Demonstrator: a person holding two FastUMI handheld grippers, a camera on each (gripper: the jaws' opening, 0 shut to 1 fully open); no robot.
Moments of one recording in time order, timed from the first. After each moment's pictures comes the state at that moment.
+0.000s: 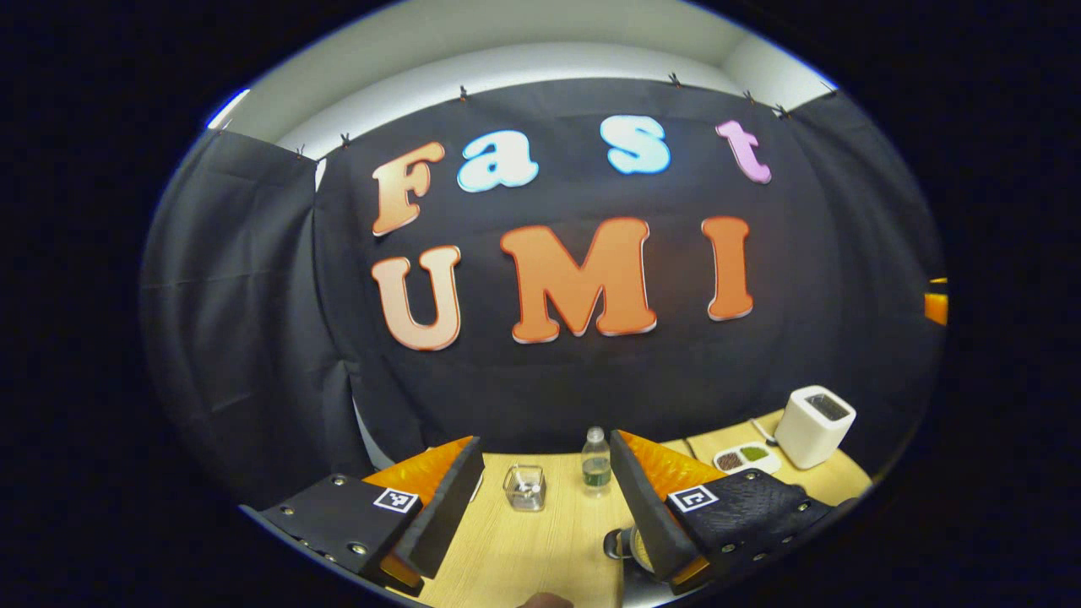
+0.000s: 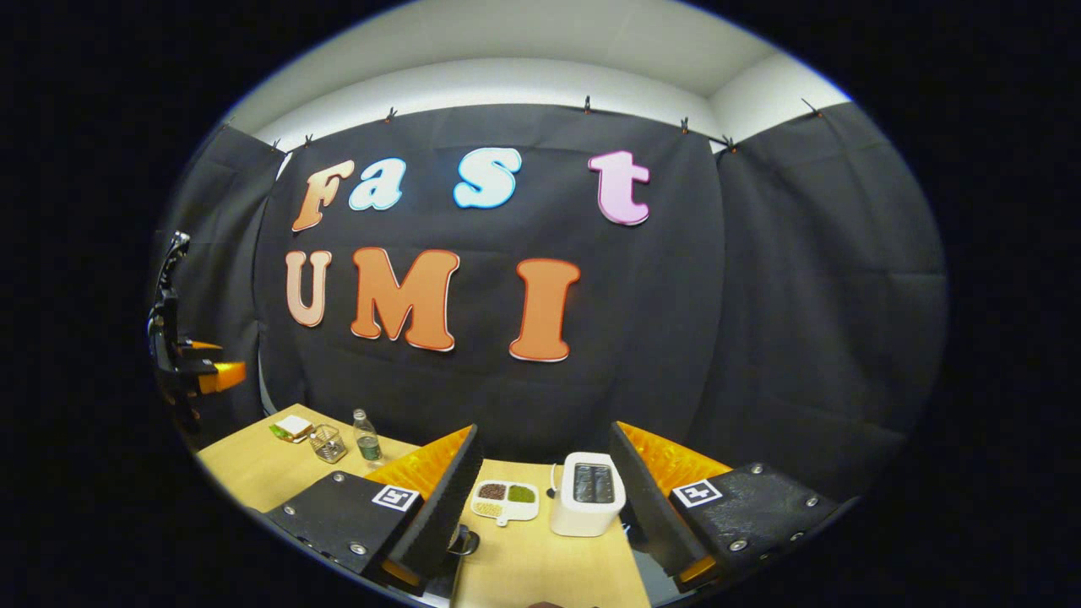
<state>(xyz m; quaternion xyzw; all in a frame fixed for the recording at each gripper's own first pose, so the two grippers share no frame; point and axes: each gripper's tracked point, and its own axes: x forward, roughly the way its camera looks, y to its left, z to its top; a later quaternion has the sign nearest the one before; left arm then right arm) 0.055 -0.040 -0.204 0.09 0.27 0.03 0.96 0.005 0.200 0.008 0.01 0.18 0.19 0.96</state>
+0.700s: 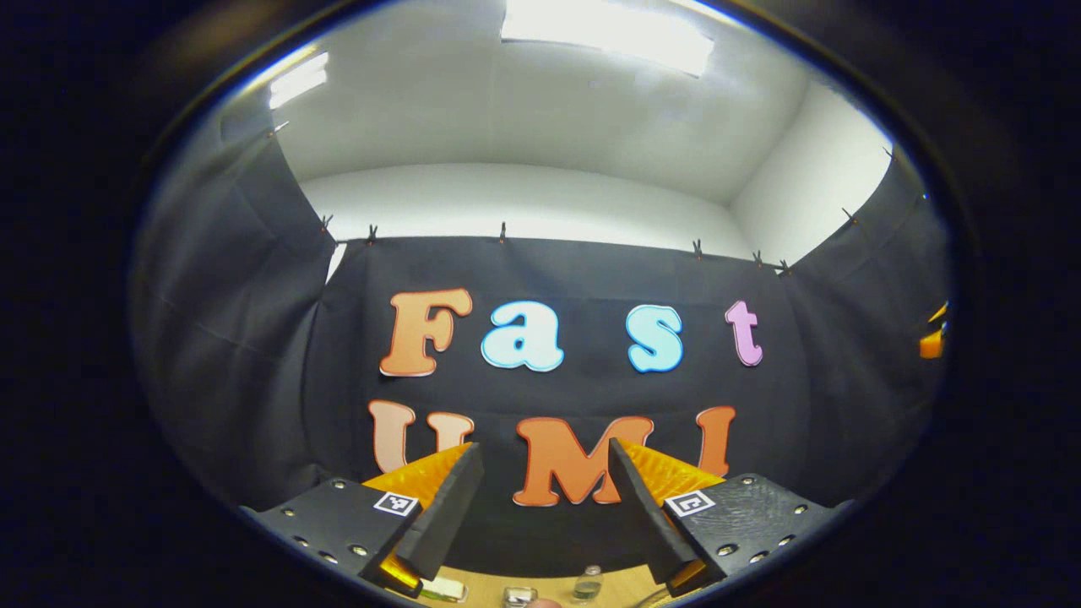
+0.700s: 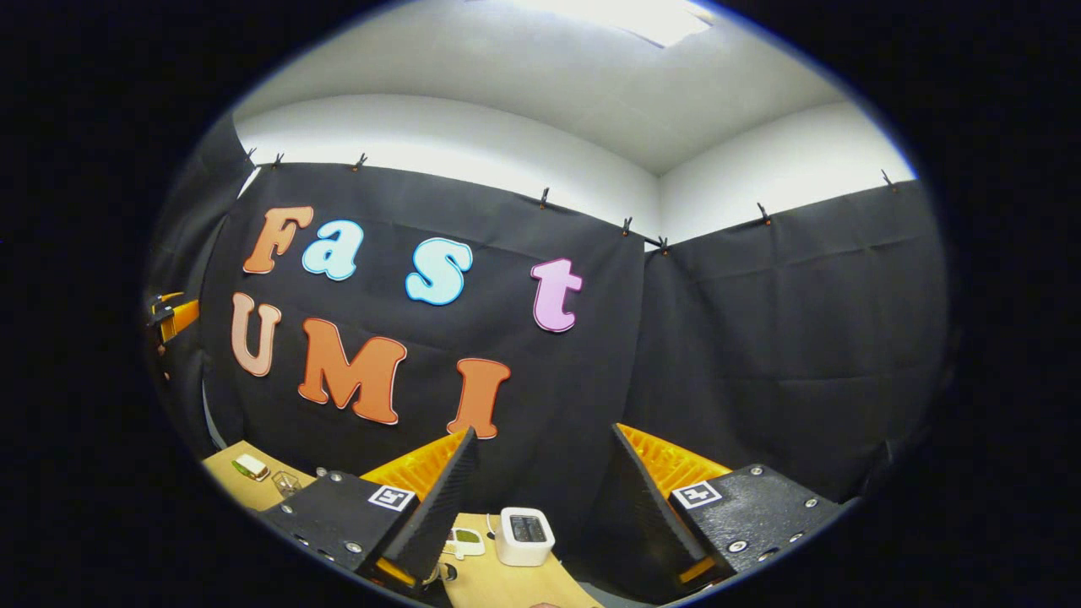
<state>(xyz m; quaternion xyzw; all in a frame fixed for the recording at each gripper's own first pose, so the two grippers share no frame) 0.158 0.070 -0.030 0.01 0.04 -0.01 1.00 -0.025 0.190 0.187 -0.05 0.09 0.03 0.99</state>
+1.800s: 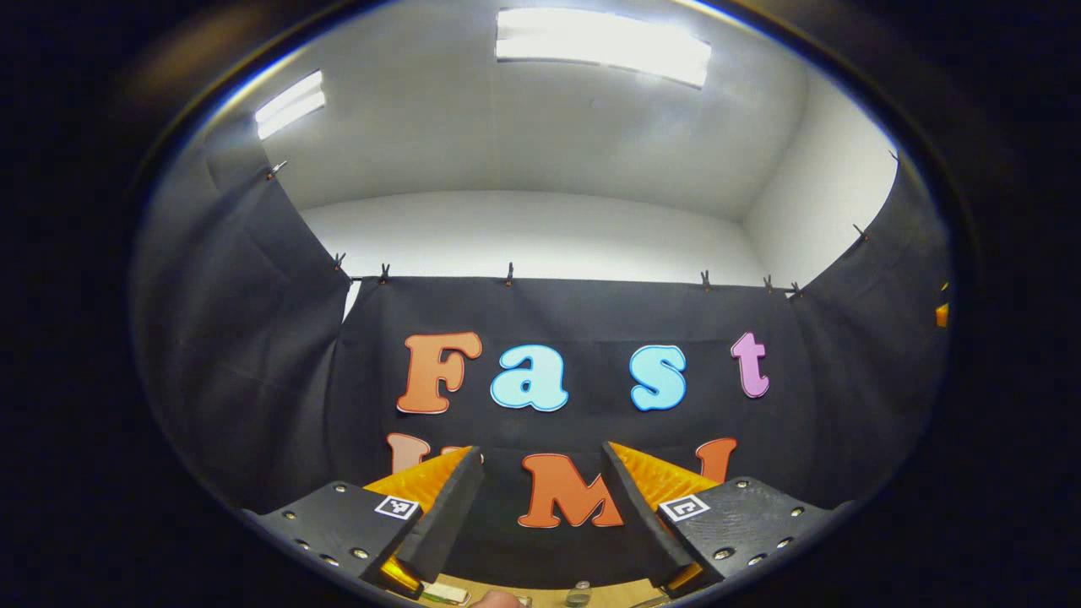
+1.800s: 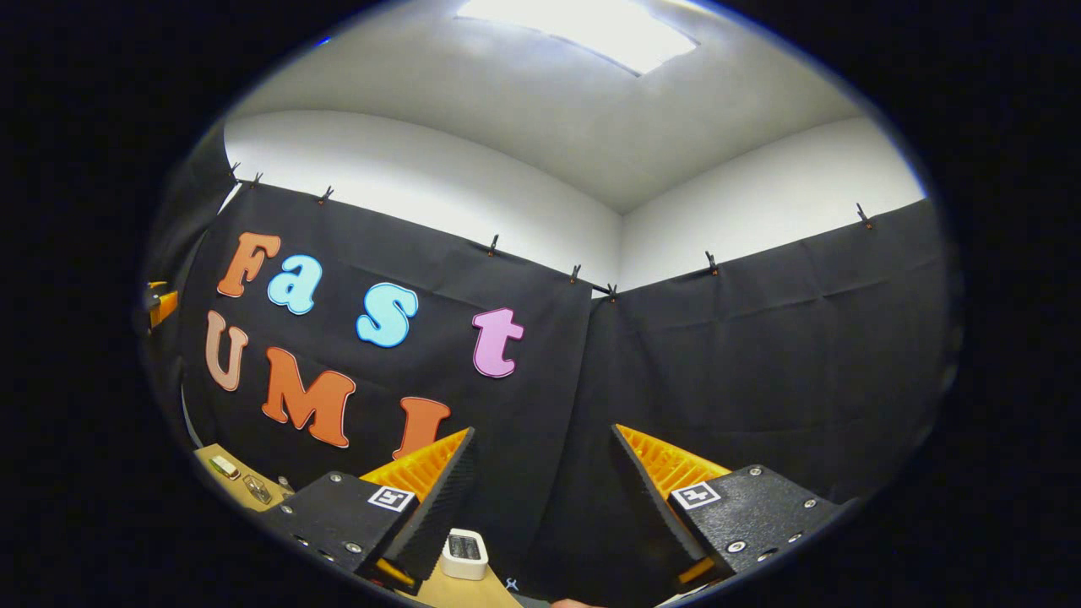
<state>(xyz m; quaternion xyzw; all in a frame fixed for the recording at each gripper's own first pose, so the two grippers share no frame) 0.139 0.000 0.080 0.02 0.02 0.02 1.00 -0.022 0.063 0.255 -0.04 0.03 -0.01 1.00</state>
